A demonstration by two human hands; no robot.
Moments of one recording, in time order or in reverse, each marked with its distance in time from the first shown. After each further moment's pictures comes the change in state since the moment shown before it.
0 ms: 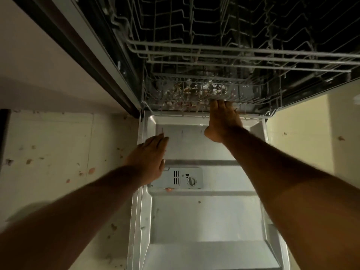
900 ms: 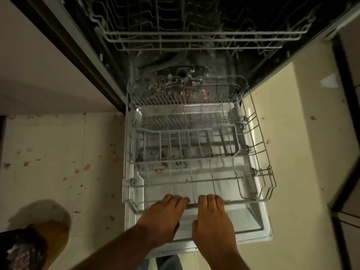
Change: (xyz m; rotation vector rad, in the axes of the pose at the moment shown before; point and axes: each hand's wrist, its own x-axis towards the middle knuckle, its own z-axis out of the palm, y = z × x) left_hand -0.161 0.137 0.087 -0.140 -0.268 0.256; right_hand -0.332 -0.005 0.108 0.191 -0.264 0.106
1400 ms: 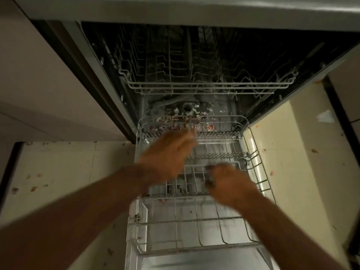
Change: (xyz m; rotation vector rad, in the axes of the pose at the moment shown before) left_hand 0.042 -0.025 -0.211 0.339 0.651 0.214; right_hand 0.057 -0.011 -0.183 -0.135 0.079 -0.192
